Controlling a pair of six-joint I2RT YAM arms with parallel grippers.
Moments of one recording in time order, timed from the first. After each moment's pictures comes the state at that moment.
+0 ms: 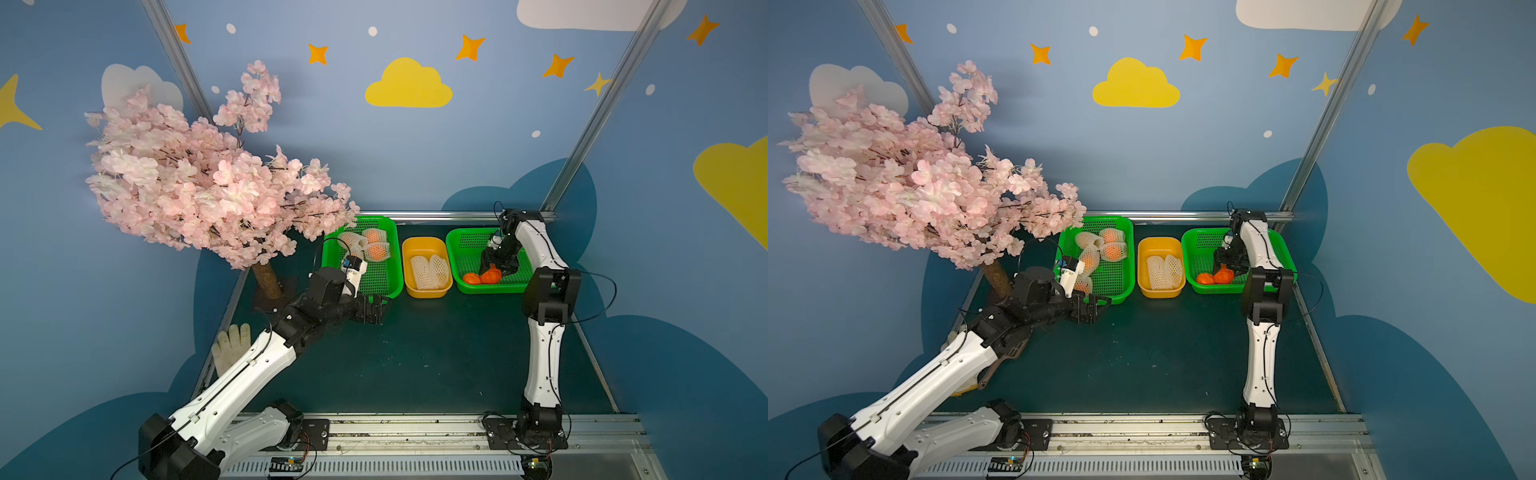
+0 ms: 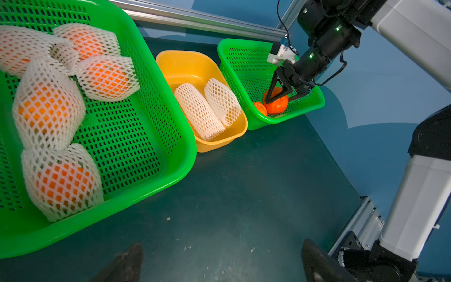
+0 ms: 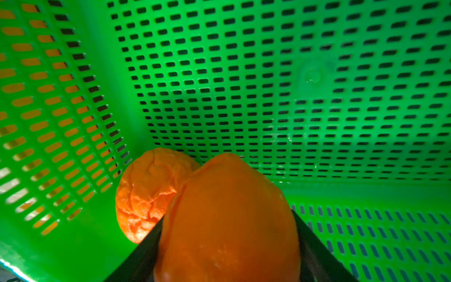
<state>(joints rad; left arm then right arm) -0.55 1.08 0.96 -0.48 0.21 -0.39 0.02 2.42 2.32 -1.49 -0.18 0.02</state>
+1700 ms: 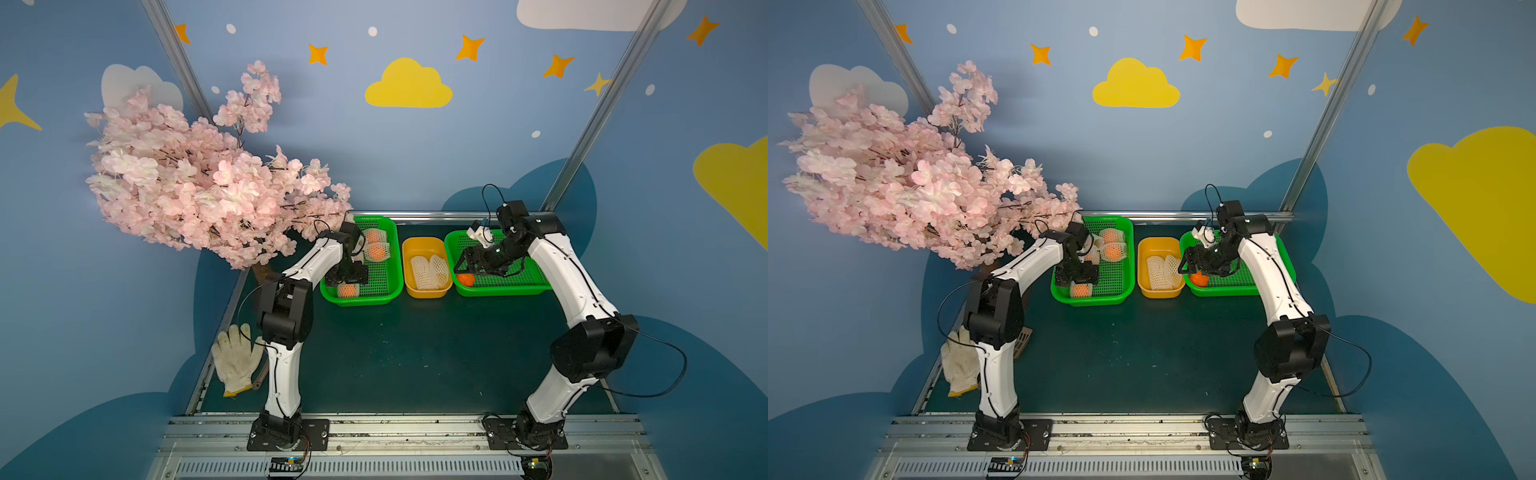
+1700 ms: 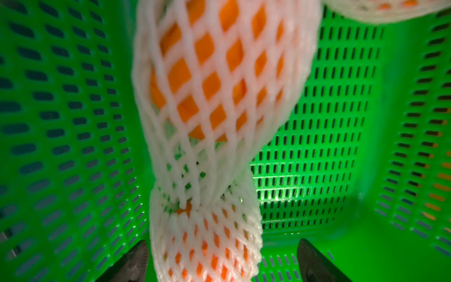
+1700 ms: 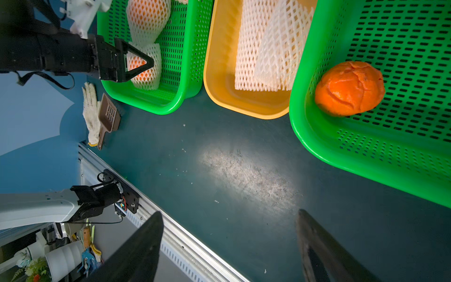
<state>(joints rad) -0.27 2.11 1.77 -1.07 0.01 -0.34 0.23 1.72 1.81 -1.33 -0.50 0.03</state>
